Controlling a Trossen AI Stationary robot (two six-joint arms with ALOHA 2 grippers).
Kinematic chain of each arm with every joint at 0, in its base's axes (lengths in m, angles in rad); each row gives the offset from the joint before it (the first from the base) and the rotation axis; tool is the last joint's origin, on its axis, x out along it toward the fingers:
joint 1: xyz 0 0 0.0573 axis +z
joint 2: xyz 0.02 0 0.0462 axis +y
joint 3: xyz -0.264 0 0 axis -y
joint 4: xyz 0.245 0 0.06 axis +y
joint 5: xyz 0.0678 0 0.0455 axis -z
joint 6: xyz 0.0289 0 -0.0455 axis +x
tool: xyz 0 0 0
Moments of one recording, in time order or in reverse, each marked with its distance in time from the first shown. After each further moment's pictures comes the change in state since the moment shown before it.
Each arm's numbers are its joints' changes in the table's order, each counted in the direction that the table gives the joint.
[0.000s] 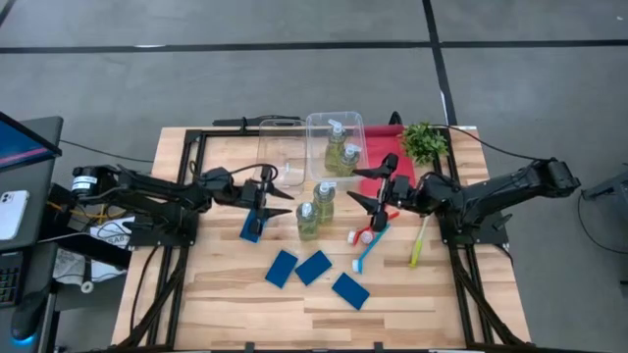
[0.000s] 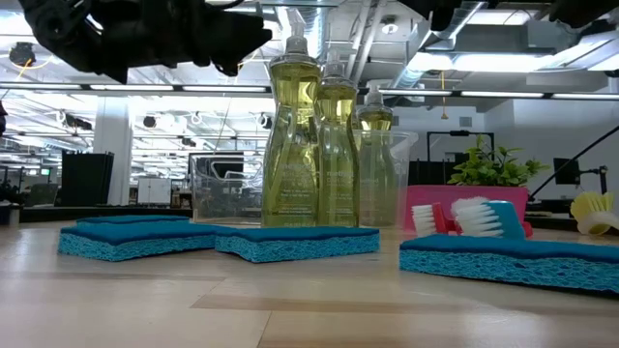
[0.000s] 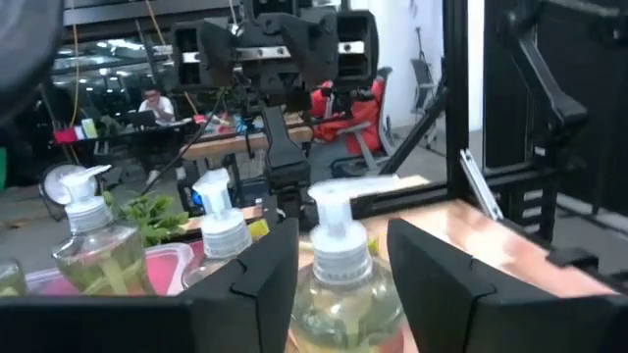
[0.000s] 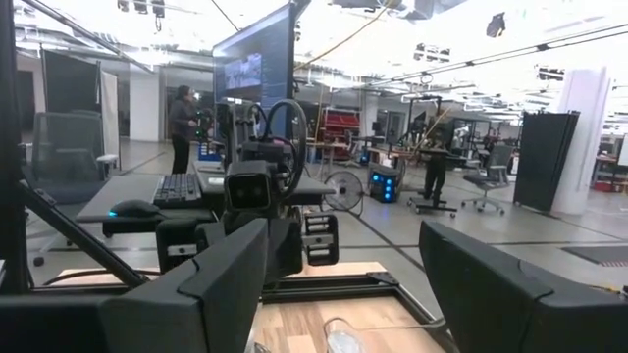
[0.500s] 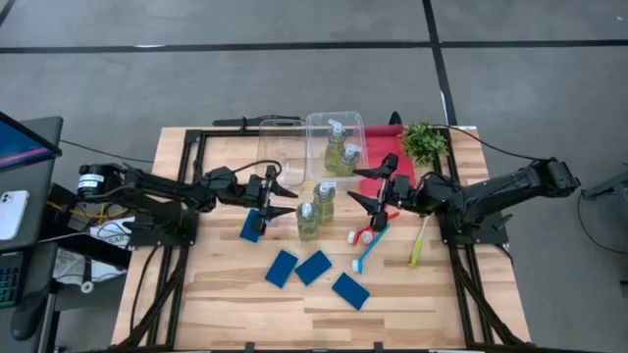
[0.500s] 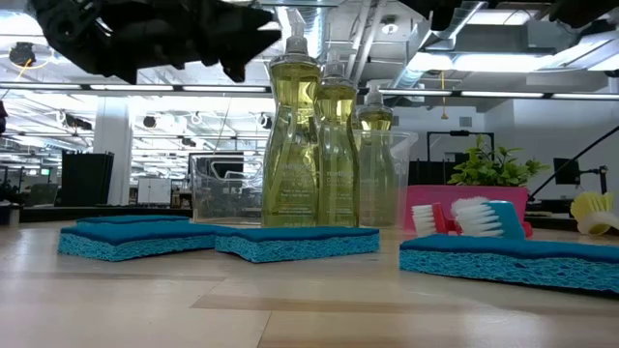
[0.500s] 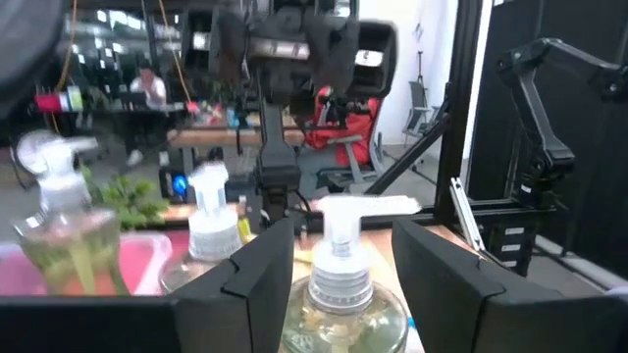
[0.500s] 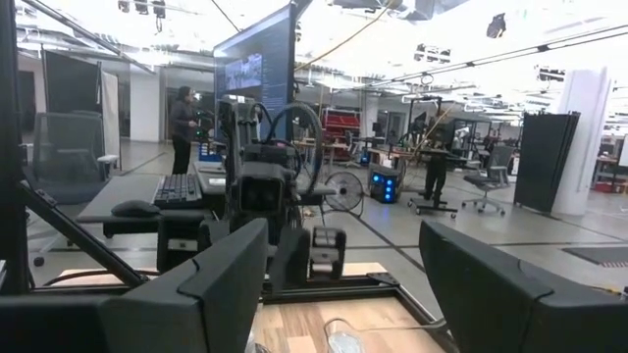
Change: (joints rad) left arm 0.000 0.087 0.038 -0.060 0.000 -0.160; right arm 0.000 0.000 0.000 -0.002 0.000 0.000
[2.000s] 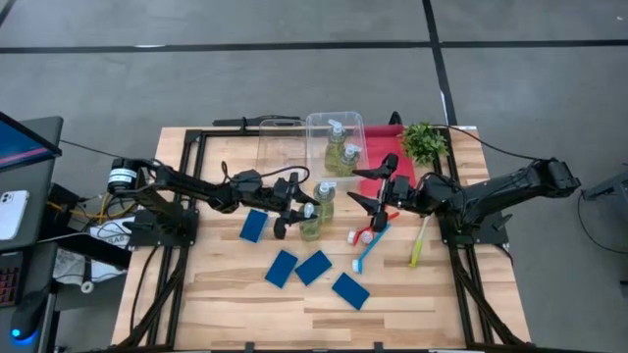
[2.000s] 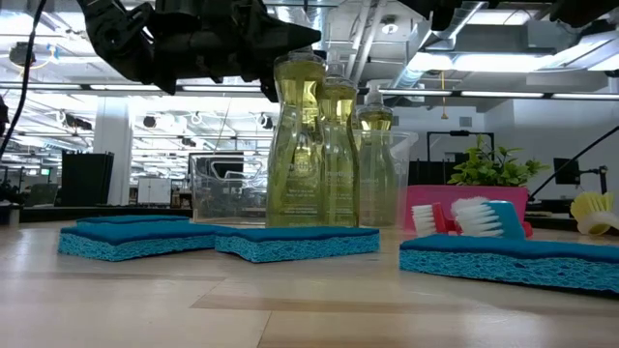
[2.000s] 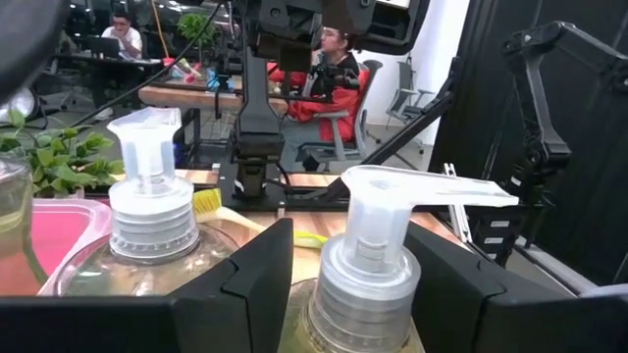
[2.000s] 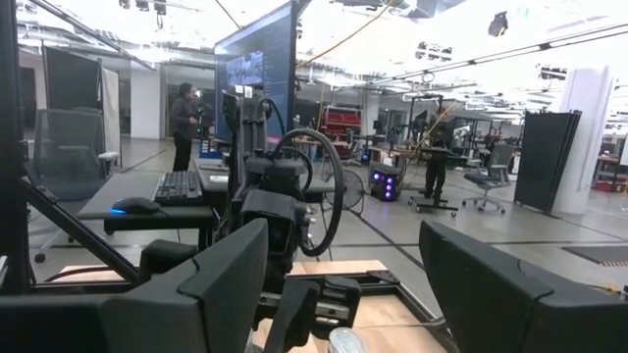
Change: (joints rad) left arm -0.034 0.248 0.168 -0.005 0.011 -0.073; right arm 0.000 0.000 0.000 0.009 -0.001 0.000
